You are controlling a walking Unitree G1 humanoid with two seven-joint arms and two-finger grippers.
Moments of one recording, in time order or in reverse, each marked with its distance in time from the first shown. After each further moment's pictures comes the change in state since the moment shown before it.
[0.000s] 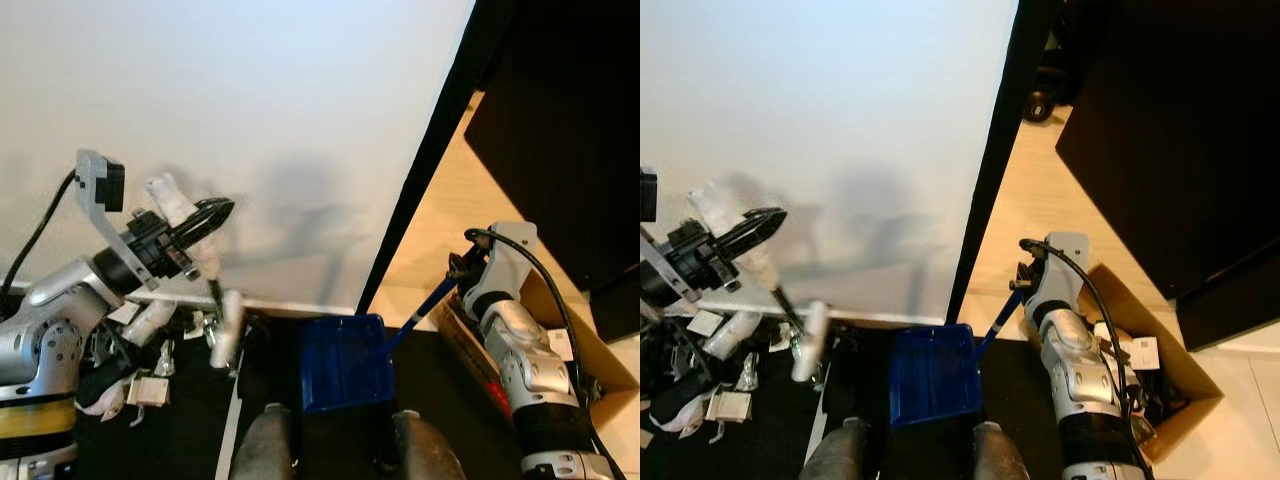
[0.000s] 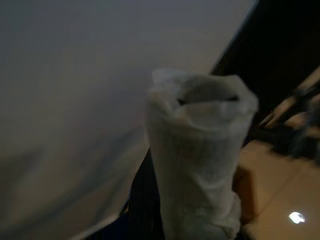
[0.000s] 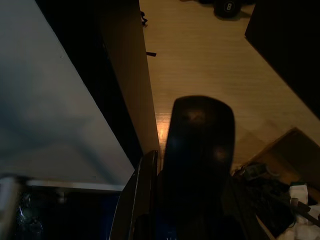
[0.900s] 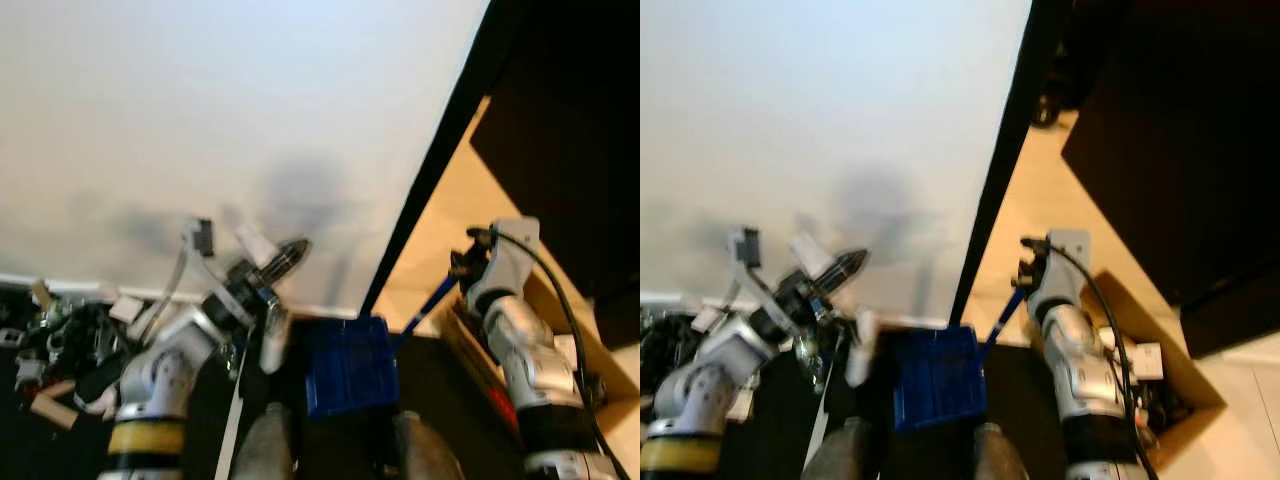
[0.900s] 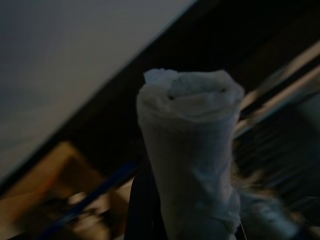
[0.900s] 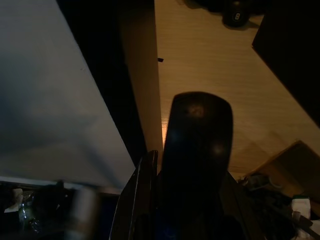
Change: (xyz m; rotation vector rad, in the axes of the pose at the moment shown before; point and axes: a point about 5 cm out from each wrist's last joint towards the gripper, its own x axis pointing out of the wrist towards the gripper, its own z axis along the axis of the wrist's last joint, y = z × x) left arm 0.076 -0.088 -0.067 -0.529 -0.211 -0.307; right arm 0.000 0.000 0.005 -0.020 -0.009 0.019
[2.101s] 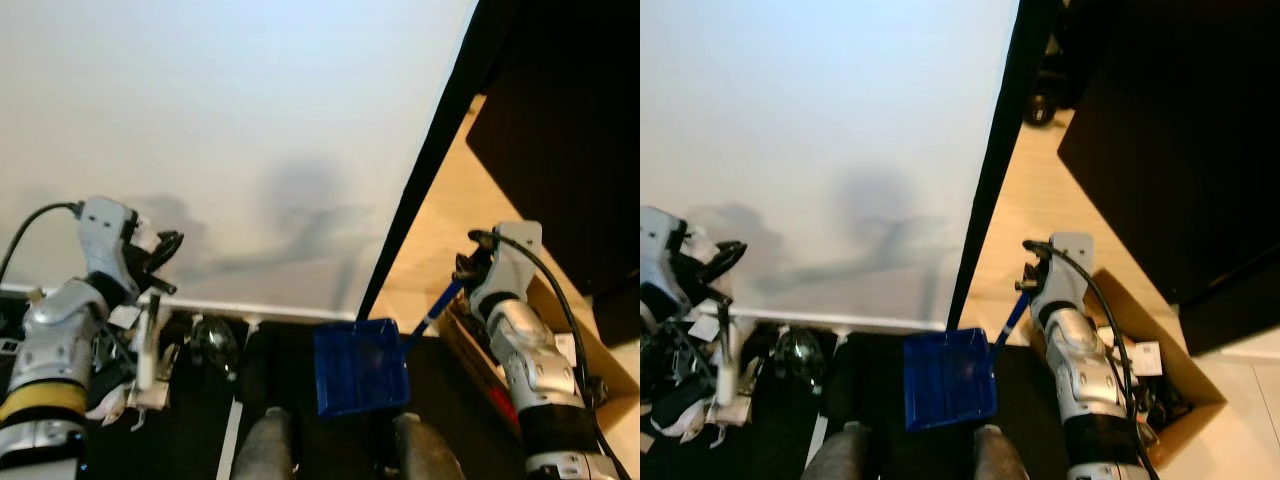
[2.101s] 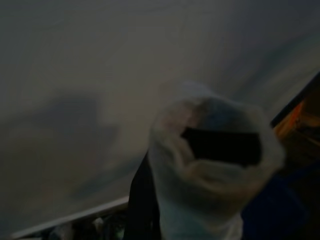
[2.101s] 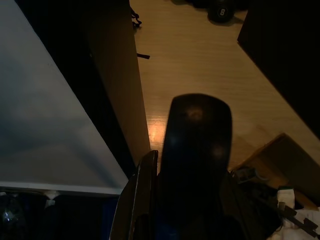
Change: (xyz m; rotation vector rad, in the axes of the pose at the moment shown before) left arm -0.109 0.087 0.087 0.802 0.347 0.719; right arm -0.002 -0.007 -0.005 -0.015 0.014 -0.039
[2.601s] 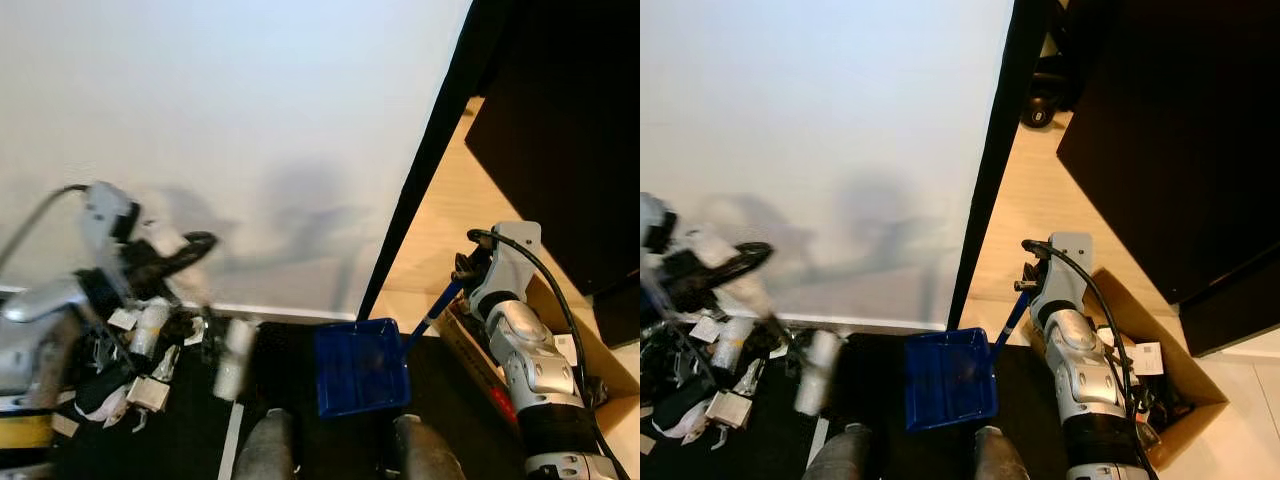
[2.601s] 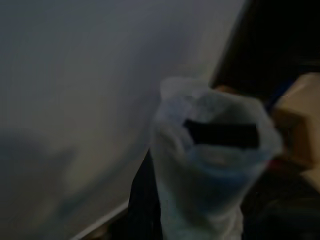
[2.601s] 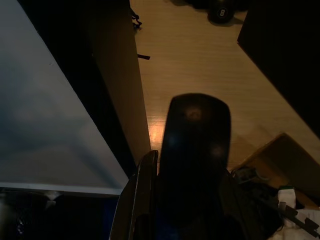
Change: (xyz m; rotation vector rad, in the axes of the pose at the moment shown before) left arm -0.039 -0.013 0.062 0.011 -0.057 -0.335; right arm 0.001 0.001 0.000 -0.001 0.002 -0.003
